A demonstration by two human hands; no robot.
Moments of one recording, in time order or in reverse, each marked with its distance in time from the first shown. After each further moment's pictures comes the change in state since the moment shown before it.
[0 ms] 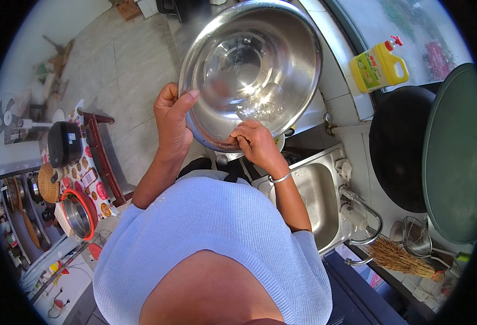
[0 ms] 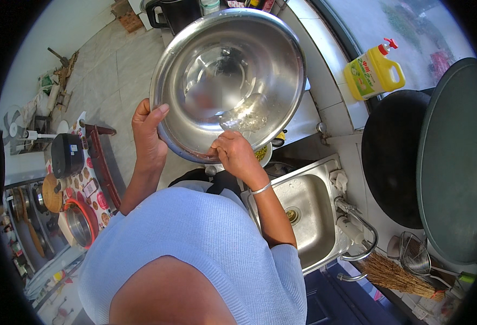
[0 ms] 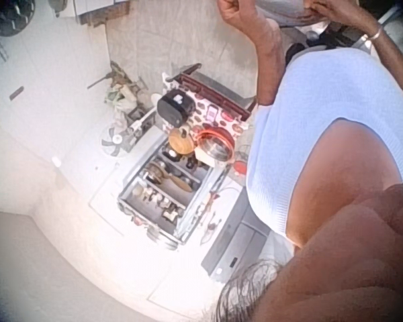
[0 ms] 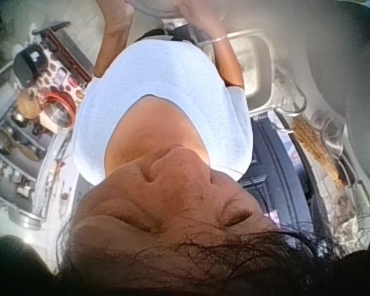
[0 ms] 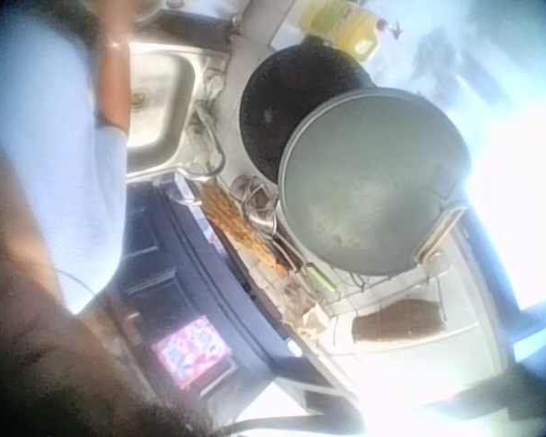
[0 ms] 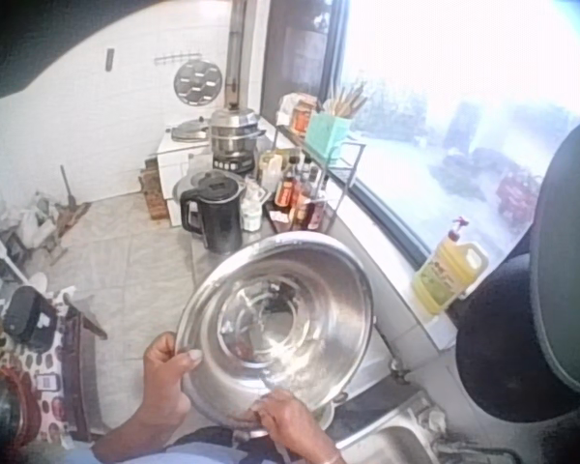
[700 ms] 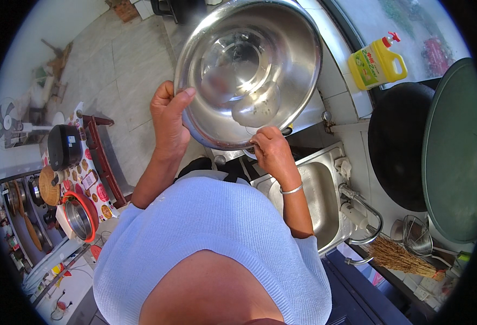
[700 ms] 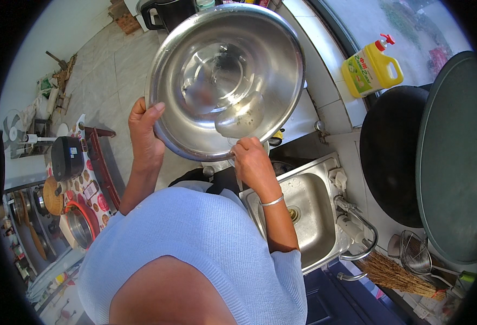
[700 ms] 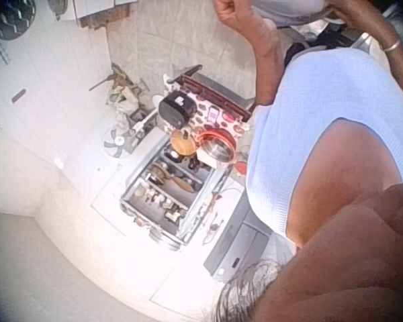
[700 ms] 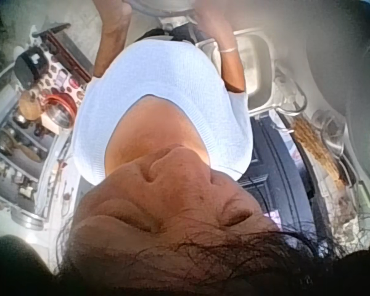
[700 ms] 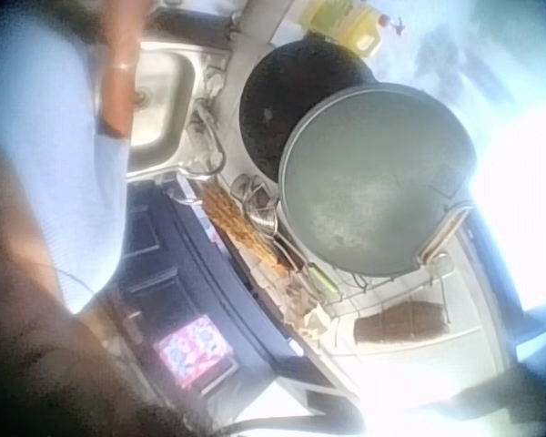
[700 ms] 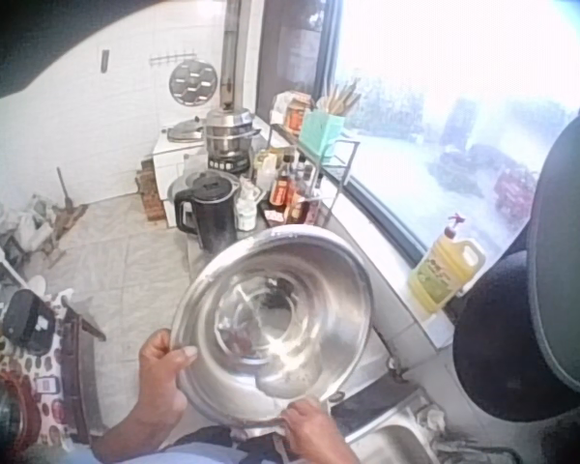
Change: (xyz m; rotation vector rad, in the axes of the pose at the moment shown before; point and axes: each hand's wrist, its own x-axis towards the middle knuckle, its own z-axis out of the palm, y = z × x) left_hand 0.002 0.002 0.012 0.015 0.018 0.001; right_hand -0.034 -0.004 -0.031 -0.357 0.051 0.052
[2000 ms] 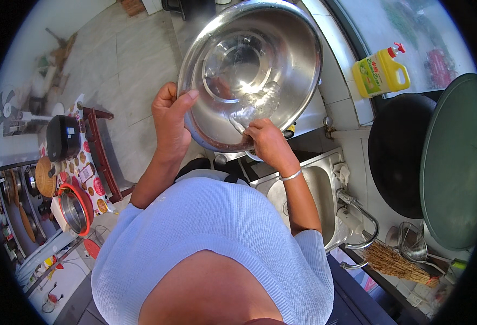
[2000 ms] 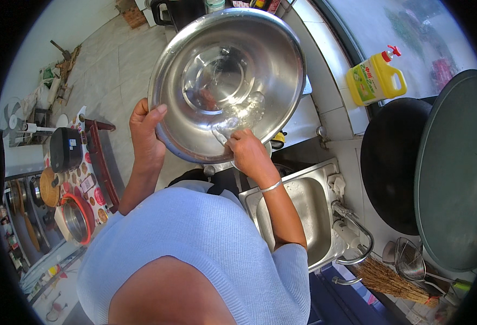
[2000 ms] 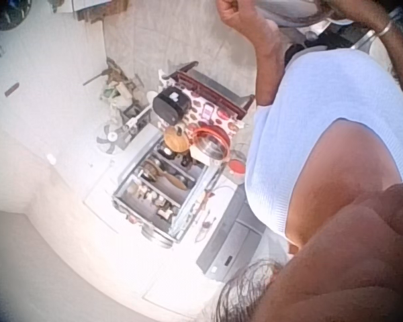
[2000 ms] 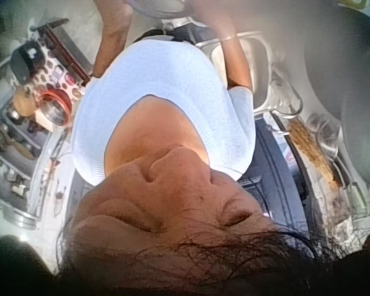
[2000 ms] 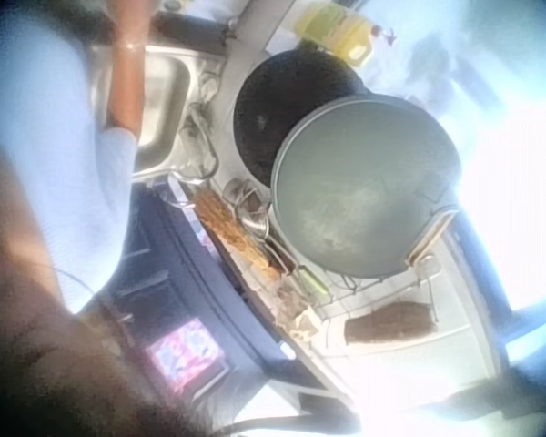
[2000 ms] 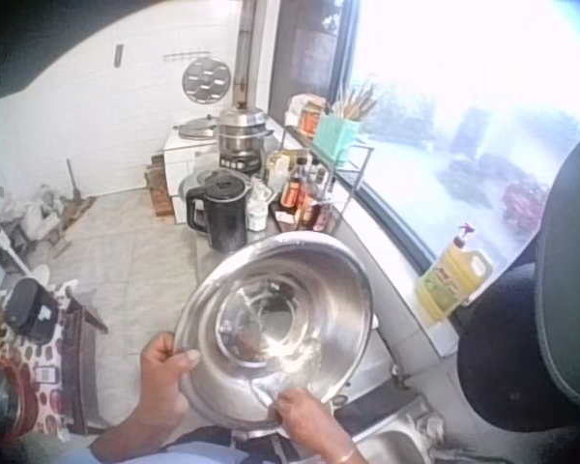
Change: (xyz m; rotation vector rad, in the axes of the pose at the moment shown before) left_hand -0.006 0.004 -0.012 0.000 0.009 0.029; right_hand 0.030 0.012 0.012 -0.042 -0.274 -0.081
